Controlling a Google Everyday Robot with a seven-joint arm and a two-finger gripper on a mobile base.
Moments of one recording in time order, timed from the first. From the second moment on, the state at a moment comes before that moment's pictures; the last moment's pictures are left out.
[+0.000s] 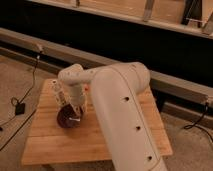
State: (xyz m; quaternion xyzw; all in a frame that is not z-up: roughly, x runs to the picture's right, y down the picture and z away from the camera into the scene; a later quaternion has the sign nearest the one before) arm -0.139 0.172 0.817 -0.38 0.32 0.50 0.71
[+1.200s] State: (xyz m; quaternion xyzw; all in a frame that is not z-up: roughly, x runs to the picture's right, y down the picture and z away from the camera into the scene) arm 0.030 0.190 0.788 -0.33 0.46 0.52 0.64
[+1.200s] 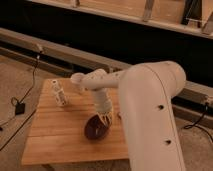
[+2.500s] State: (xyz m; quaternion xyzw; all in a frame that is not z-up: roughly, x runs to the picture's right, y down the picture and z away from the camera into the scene) arm -0.069 0.129 0.868 -0.33 0.39 0.56 0.66
